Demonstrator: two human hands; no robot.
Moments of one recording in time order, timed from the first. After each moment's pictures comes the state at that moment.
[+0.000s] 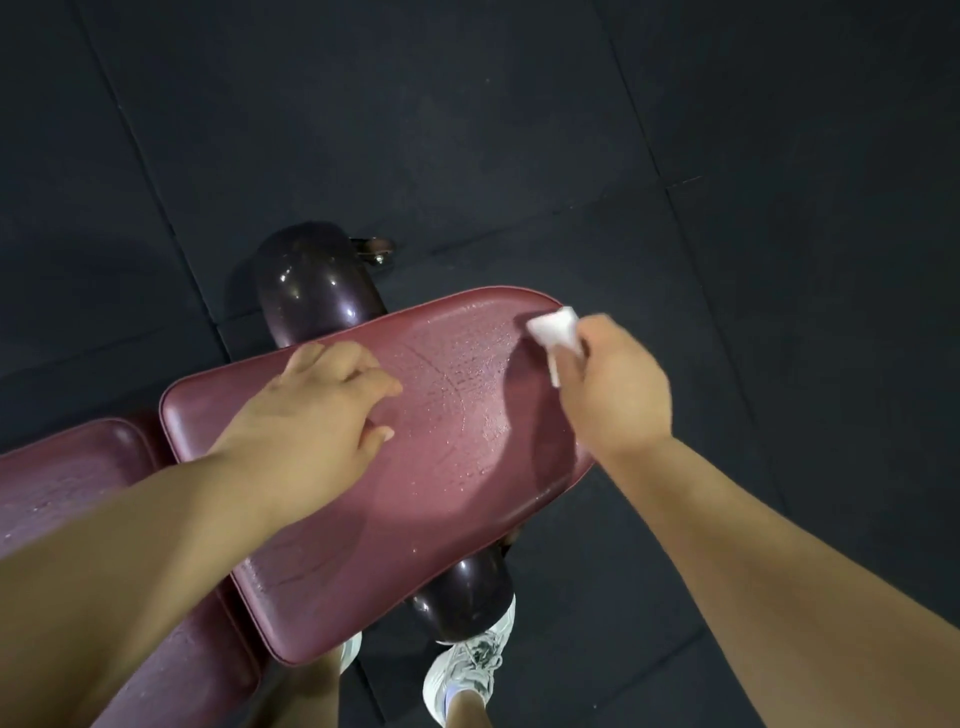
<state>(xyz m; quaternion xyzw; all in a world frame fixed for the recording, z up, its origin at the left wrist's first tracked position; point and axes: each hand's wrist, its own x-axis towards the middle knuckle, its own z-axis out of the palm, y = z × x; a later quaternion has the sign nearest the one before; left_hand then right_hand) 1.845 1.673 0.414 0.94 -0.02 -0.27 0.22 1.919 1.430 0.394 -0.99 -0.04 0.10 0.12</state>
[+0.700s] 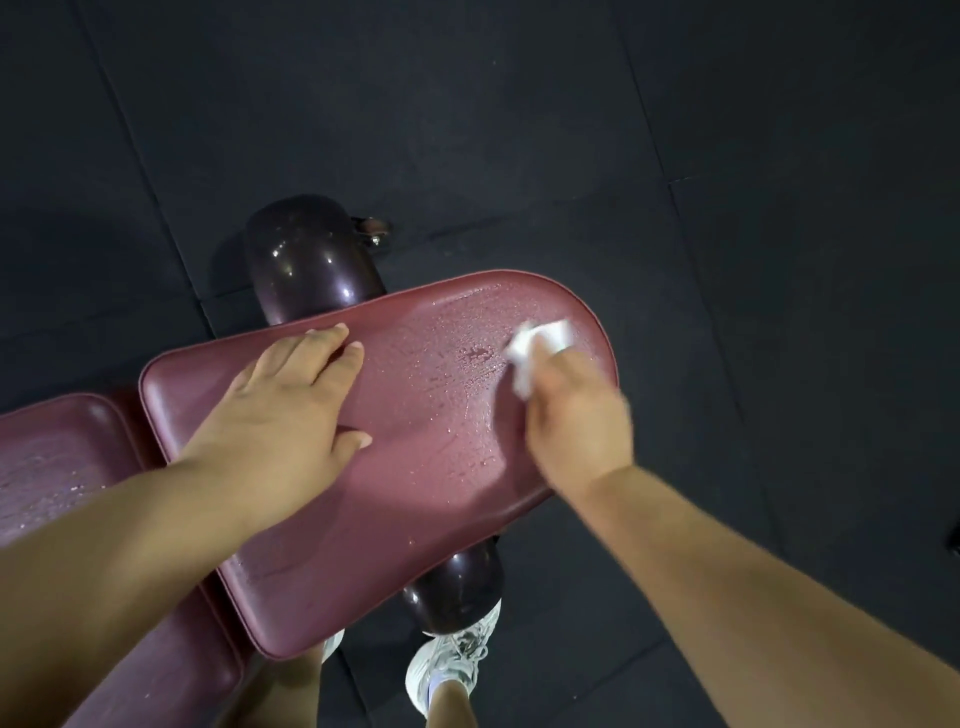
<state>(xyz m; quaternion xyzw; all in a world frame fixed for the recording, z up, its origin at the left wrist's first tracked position) 1.828 1.680 0.393 0.94 0.01 -0.30 0.18 1.881 1.446 0.367 -0.98 -0.17 0.06 0.11</state>
